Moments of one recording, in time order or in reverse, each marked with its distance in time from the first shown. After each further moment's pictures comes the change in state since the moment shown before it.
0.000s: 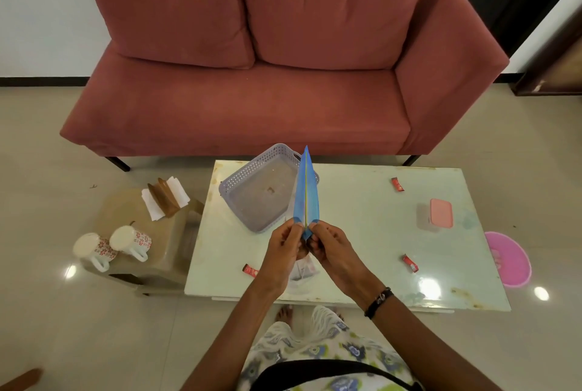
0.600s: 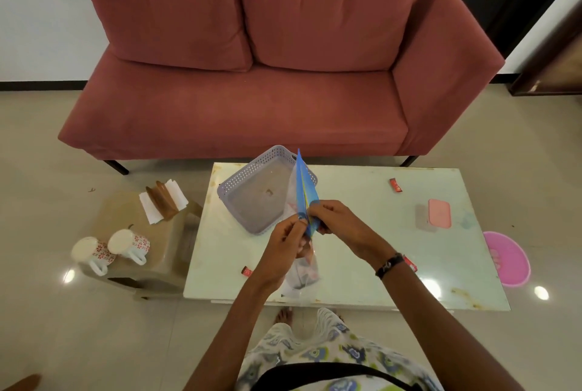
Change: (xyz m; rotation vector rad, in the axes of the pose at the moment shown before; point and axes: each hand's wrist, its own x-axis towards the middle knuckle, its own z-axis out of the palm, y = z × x) left_hand 0.001 0.017 0.001 0.101 -0.112 0.015; right_hand 0.024 -0.053 -0.013 -0.481 -0.099 0.030
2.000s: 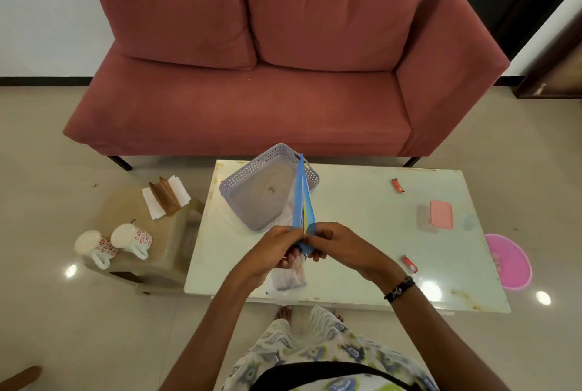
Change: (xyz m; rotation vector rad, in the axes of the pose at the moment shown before) left_hand -0.005 0.008 -0.021 0.169 -0.114 -0.287; right_hand -0.029 0.016 0.007 -0.124 -0.187 -0.019
